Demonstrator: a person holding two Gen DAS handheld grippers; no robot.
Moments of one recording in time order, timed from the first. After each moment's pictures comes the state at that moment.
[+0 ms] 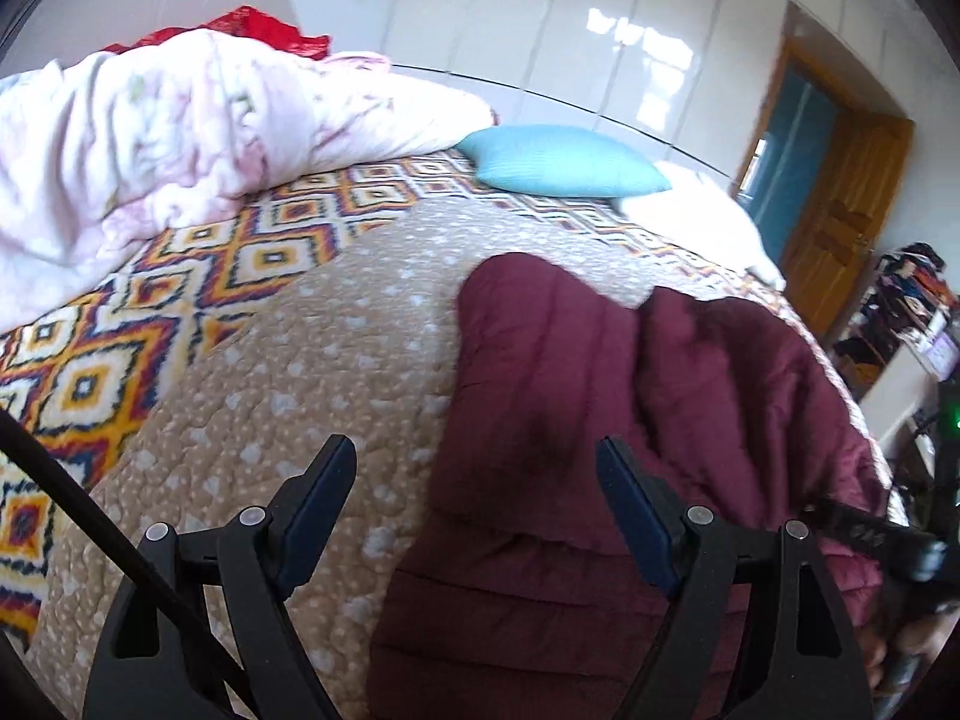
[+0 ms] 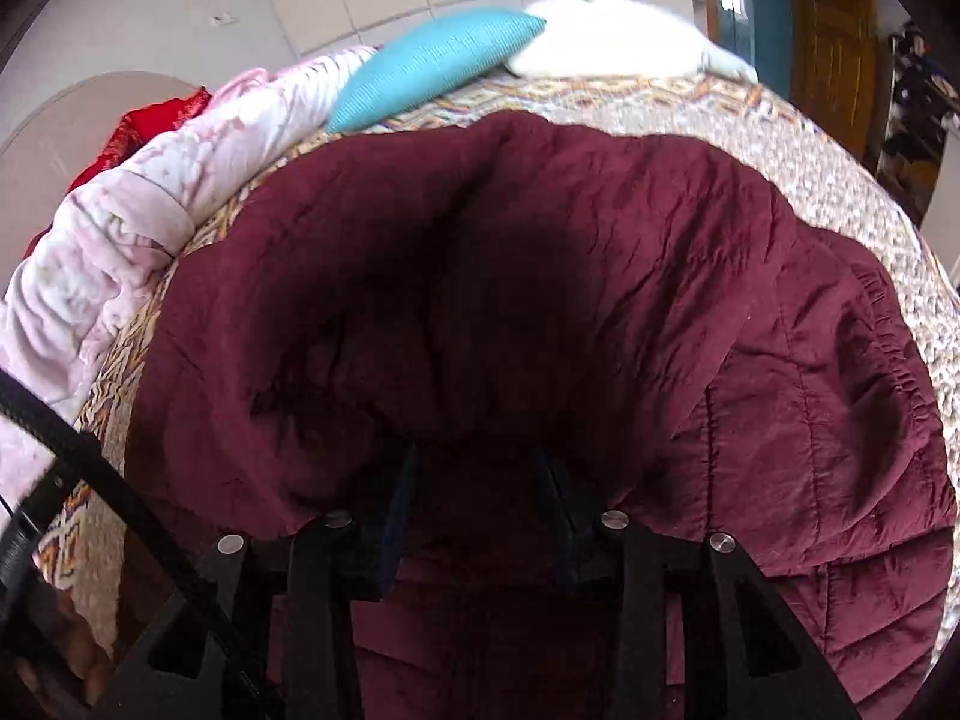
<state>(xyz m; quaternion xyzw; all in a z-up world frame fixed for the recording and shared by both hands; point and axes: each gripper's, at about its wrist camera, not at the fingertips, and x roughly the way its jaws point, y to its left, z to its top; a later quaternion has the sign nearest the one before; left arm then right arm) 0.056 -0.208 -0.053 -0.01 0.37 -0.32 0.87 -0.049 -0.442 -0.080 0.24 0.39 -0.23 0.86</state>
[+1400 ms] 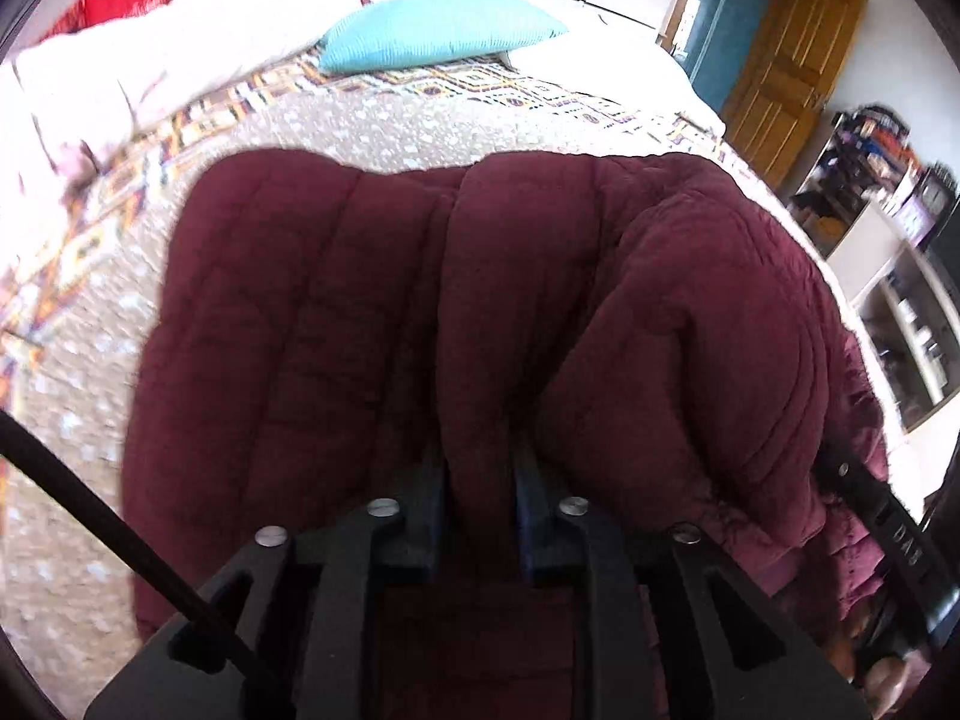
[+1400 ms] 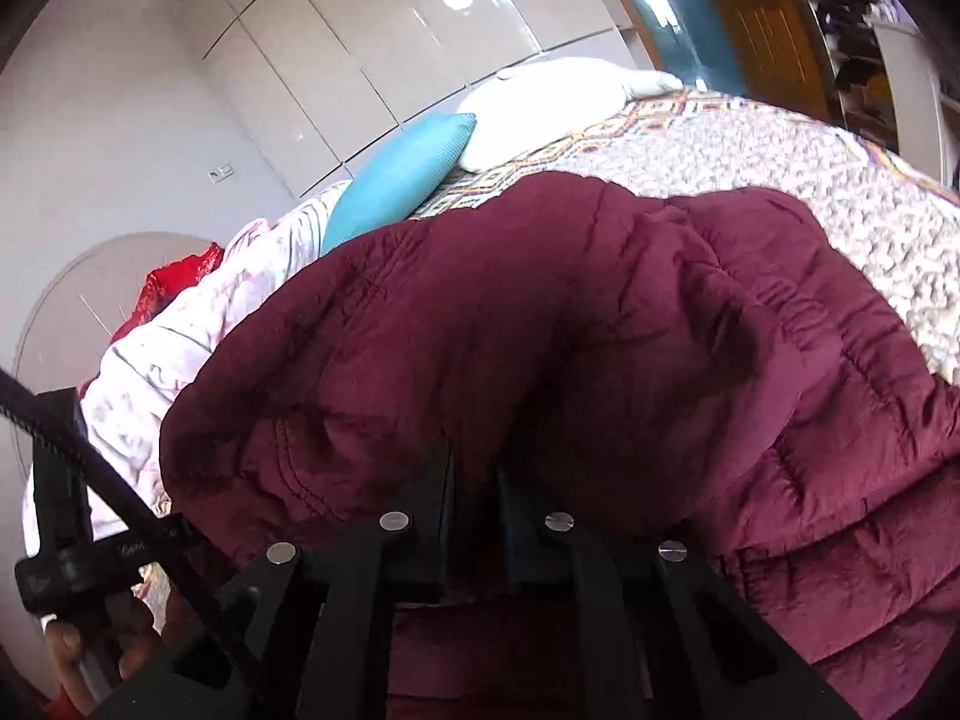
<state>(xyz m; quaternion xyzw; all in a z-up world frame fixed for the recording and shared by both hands) 0.032 -0.347 -0.076 0.12 0.45 -0.37 0.80 -0.151 -0.493 -0.113 0.35 0.23 -0.24 0.88</state>
